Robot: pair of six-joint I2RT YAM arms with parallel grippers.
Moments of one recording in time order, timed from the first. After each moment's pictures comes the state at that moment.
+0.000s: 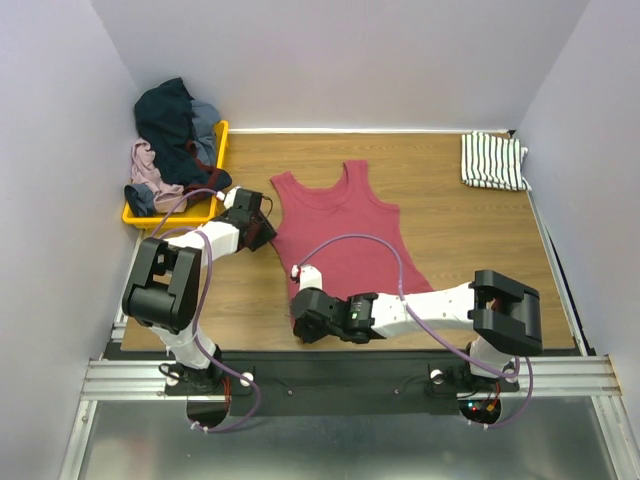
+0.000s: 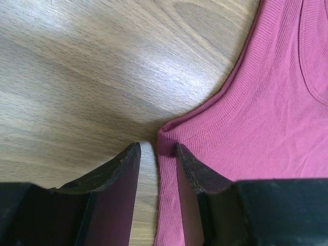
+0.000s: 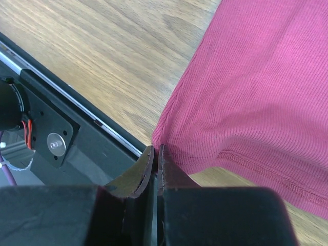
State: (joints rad) left arm -0.29 1.65 0.87 -0.14 -0.11 -0.83; right arm 1.35 1.68 1.01 -0.16 0.26 0.84
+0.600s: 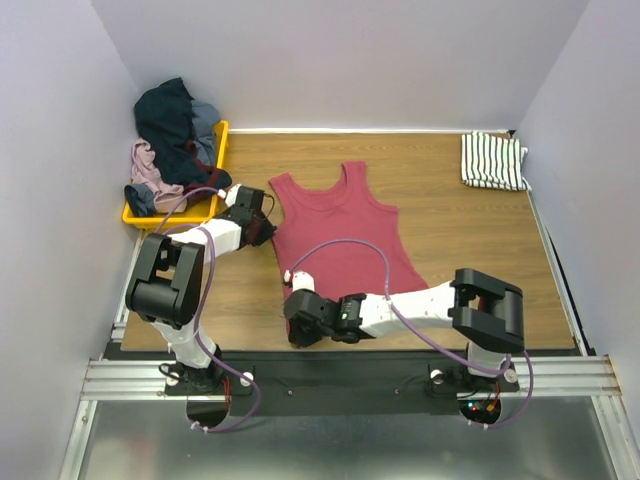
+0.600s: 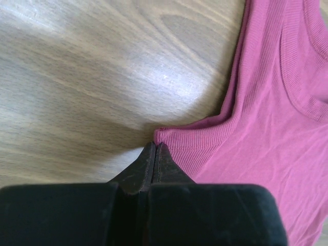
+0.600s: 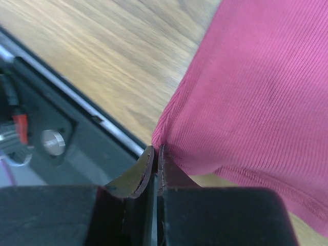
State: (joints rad) left arm -0.29 1.68 0.90 -0.11 -0.11 -0.85; right arm 1.34 1.75 1.04 -0.14 0.16 0.85
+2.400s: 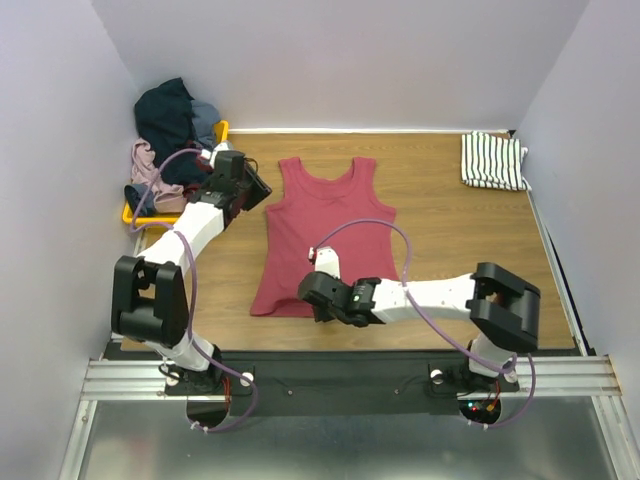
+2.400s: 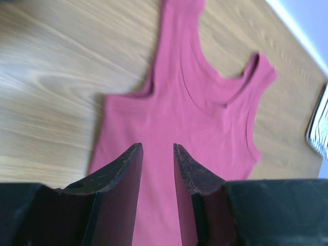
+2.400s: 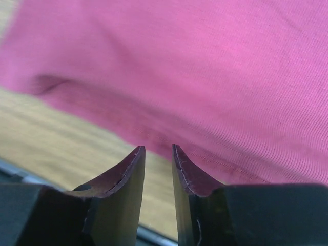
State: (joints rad) left arm -0.23 1.54 1.12 -0.21 -0.02 -0.79; right arm 1.24 1.67 1.02 -0.31 0.43 0.80
